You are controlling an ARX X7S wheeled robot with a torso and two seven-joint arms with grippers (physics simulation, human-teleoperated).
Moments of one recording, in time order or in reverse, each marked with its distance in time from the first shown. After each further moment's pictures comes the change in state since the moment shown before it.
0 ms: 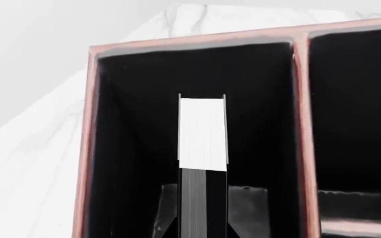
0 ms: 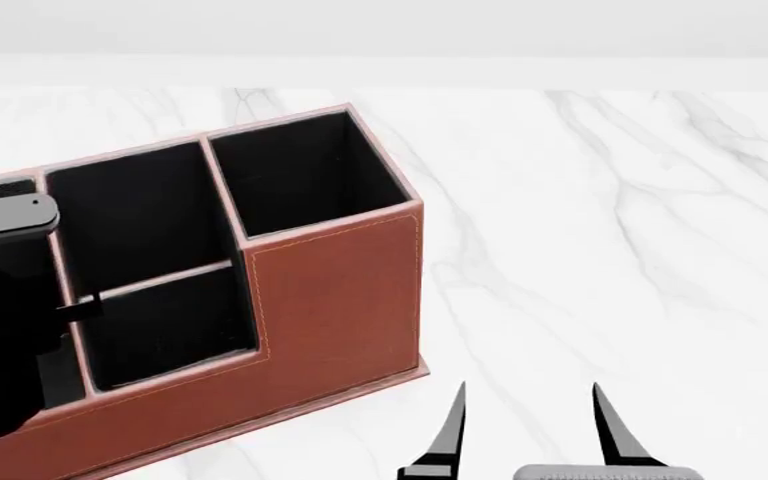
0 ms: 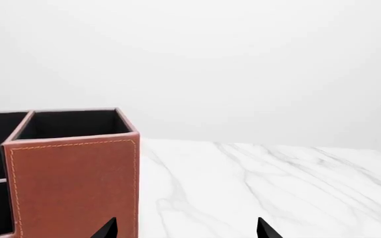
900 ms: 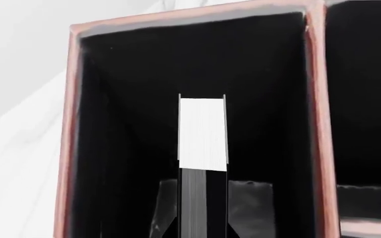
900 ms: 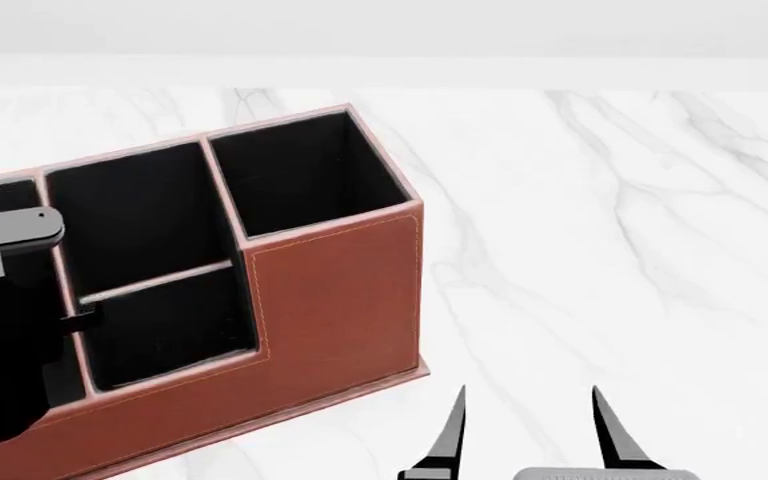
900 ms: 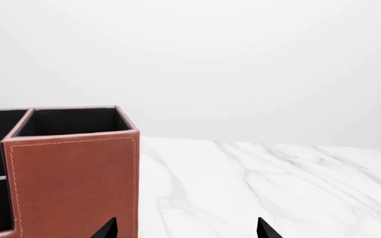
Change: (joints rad) left arm -0.036 0.025 0.033 -0.178 0.039 0.095 0.080; right arm -0.003 0.008 -0.009 0.009 0.003 -0.013 0.008
